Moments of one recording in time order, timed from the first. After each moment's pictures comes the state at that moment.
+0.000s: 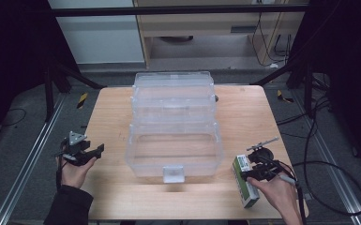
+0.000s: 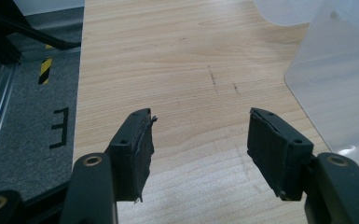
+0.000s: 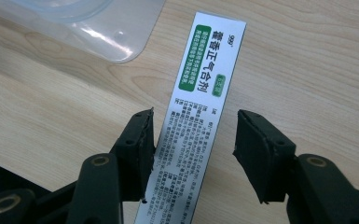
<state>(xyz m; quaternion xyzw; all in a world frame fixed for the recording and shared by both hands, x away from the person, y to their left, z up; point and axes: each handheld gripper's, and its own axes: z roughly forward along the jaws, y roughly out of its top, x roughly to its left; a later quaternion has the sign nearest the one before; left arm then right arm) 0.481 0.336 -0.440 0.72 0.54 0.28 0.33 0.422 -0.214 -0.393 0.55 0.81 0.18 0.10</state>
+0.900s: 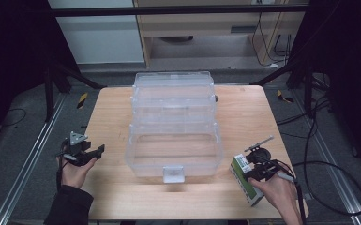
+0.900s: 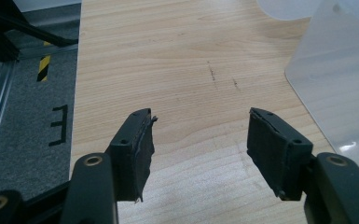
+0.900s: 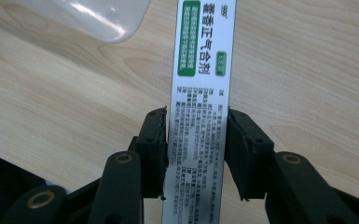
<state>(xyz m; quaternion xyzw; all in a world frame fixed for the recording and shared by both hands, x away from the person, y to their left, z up) 0.482 0.336 -0.441 0.72 0.54 0.28 0.32 0.426 -0.211 -0.396 0.54 0.83 0.14 0.08</state>
